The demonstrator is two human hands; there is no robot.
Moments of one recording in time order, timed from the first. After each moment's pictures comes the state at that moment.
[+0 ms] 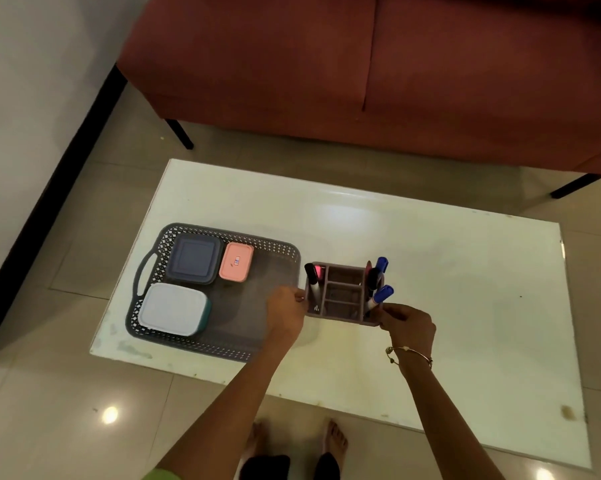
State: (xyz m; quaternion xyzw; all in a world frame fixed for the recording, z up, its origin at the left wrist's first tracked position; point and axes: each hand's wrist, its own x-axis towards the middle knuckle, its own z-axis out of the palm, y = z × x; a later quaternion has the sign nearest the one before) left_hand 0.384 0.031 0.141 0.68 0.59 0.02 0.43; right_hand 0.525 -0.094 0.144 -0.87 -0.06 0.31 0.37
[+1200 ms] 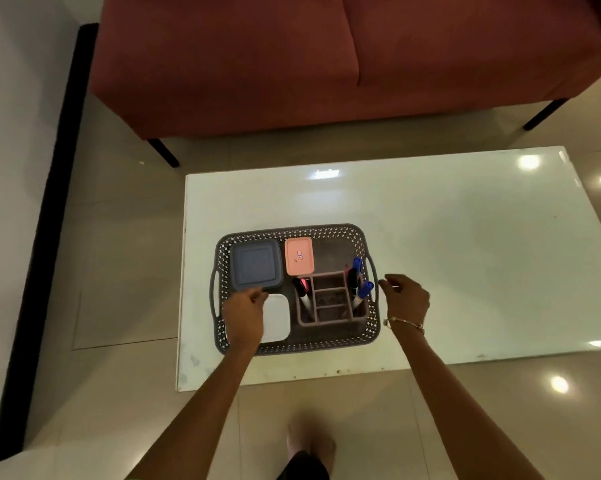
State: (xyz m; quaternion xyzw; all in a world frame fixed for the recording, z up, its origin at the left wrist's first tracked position) left_hand 0.178 0.176 0.121 0.74 0.55 0.07 0.37; right_hand 0.359 0.006 0.116 -0.92 -0.03 0.18 0.34
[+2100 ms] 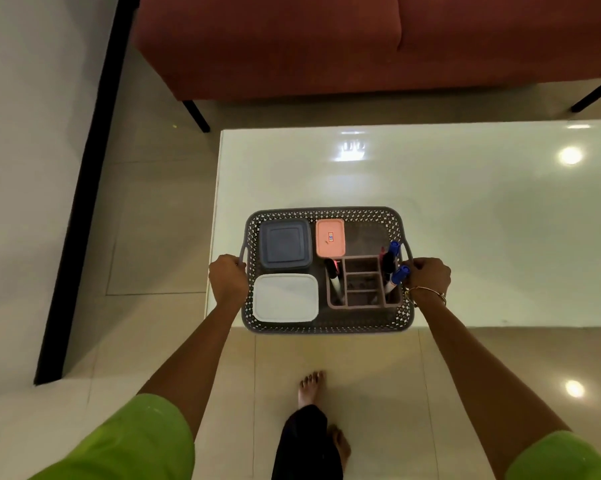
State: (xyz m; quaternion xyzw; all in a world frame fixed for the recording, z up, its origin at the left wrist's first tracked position) left_hand 0.091 0.202 0.087 0.71 0.63 0.05 0.31; right_hand 0.327 -0.020 0.103 -0.94 -0.03 0.23 0.25
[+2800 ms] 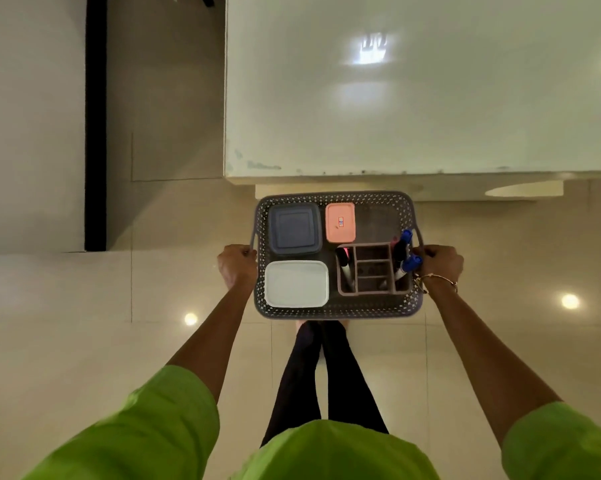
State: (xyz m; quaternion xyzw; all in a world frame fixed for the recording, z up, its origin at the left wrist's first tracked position) left_hand -0.113 -0.017 0.093 0.57 0.73 0.00 0.37; right_hand 0.138 -0.240 0.112 -0.93 0.01 0.29 0.22
